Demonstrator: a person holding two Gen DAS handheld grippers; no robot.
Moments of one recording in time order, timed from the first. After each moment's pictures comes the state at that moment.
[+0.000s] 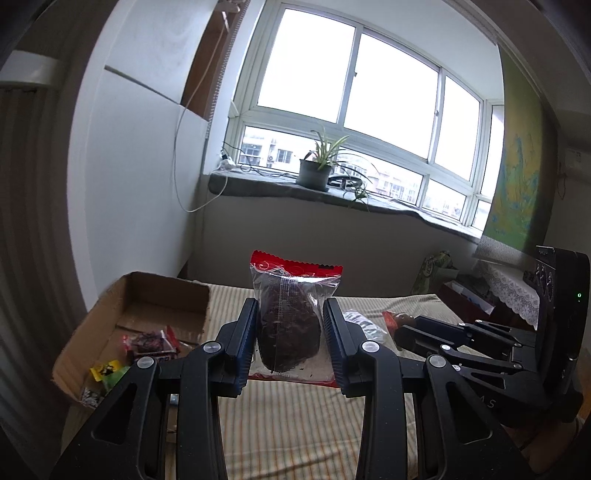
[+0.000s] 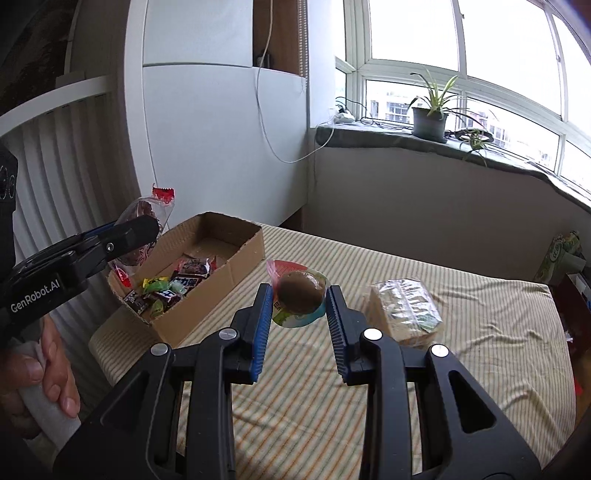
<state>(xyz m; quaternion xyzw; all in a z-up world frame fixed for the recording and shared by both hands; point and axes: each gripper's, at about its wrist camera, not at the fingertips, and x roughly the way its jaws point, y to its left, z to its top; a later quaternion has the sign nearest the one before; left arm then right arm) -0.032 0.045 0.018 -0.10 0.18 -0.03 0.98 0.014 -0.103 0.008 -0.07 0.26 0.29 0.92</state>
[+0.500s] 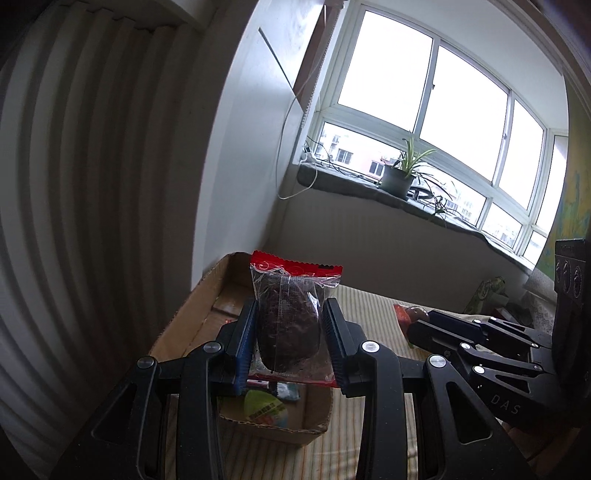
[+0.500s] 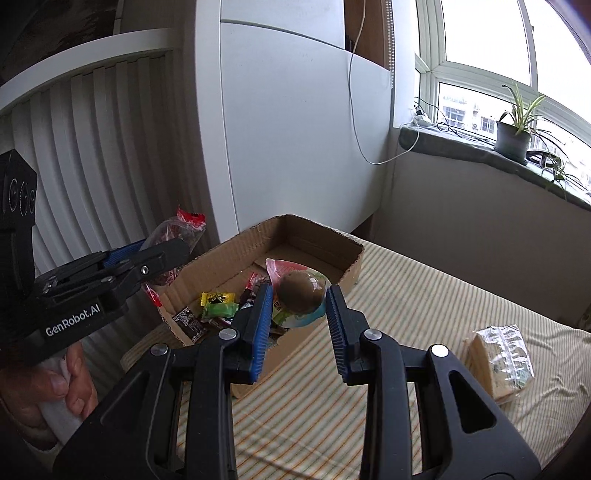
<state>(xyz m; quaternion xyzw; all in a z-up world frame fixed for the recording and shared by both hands) -0.048 0.145 -0.011 -0.16 0.20 0.08 0.96 0.028 0.017 -0.001 -0.11 0.26 0.38 0.88</state>
